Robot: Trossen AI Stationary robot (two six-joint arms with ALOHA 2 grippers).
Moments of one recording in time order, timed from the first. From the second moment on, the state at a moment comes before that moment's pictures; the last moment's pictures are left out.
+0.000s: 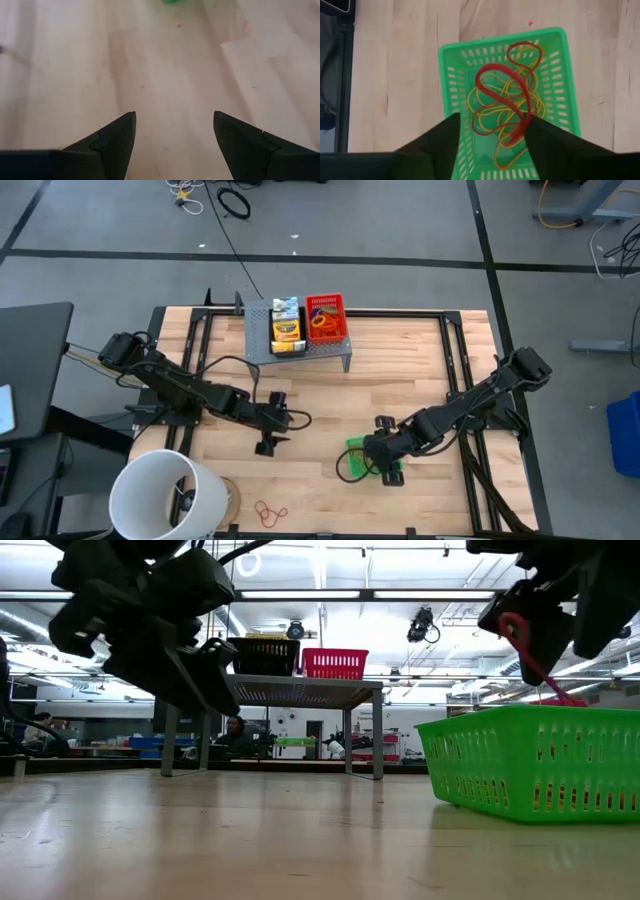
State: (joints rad) left arm -0.31 1.44 0.67 -0.02 -0.19 0.02; right arm 0.51 1.57 1.09 -0.68 0.05 0.46
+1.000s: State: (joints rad) left arm -0.31 1.45 0.67 -0.03 -0.04 -0.04; right arm 0.54 1.66 1.09 -0.77 0.28 0.23
